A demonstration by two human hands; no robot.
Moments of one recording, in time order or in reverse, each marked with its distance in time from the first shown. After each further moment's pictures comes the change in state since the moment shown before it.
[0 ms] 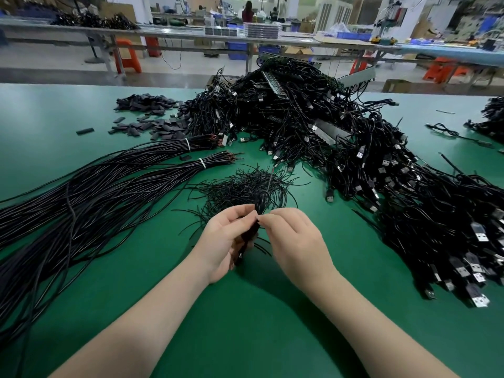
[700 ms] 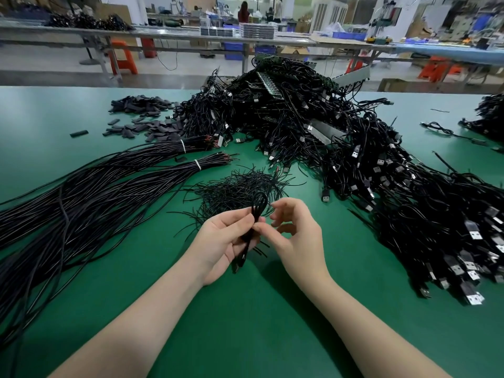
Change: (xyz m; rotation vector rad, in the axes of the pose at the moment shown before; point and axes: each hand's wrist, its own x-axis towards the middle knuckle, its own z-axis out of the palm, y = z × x) left_hand 0.002 -0.001 -0.002 -0.104 -0.137 0.004; right_hand -0.004 0.003 -0.001 0.598 -0.040 0.687
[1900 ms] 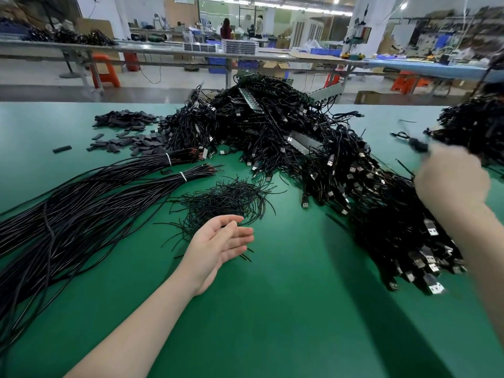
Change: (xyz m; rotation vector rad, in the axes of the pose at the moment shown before) left_hand -0.005 -0.006 0.006 0.201 0.076 0.076; right_hand 0.091 -0.035 -0.217 -1.324 0.324 0.356
